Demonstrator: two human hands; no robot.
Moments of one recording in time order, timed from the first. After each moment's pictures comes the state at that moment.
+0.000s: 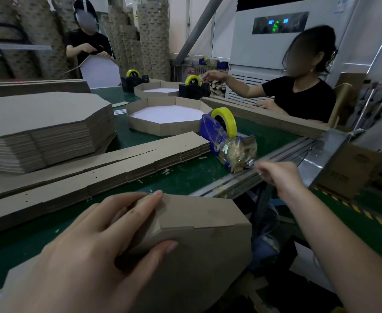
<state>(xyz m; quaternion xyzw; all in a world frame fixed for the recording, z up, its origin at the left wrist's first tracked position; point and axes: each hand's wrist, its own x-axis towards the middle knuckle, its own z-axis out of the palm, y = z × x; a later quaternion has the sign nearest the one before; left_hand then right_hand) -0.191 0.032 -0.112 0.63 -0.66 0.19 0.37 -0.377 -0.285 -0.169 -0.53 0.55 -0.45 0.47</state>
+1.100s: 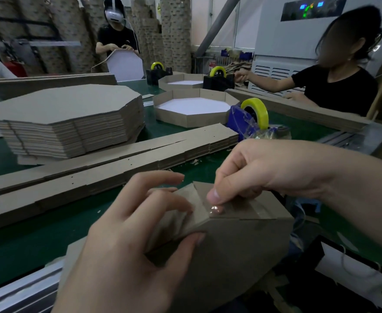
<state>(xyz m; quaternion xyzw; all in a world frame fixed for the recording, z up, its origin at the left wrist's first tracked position) -0.187 0.049 -0.112 0.62 -0.63 0.10 0.46 -0.312 -0.114 -0.035 -0.86 0.18 0.07 0.46</state>
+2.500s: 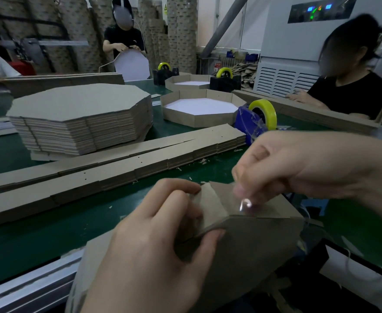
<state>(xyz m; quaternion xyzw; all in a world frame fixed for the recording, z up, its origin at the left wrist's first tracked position) -0.203 0.056 -0.105 0.66 -0.60 0.14 0.44 -0.317 -0.104 -0.023 -0.82 0.18 0.06 0.54</state>
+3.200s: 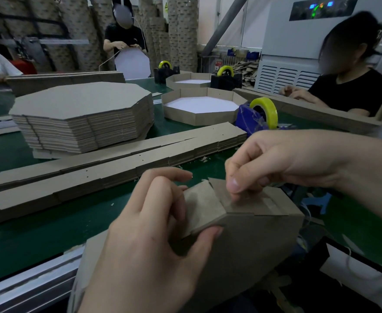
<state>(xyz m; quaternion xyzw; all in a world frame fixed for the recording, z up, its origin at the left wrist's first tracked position) -0.203 0.060 -0.107 0.65 -0.57 0.15 0.48 -0.311 -0.110 -0.029 -0.85 0.18 0.09 0.48</state>
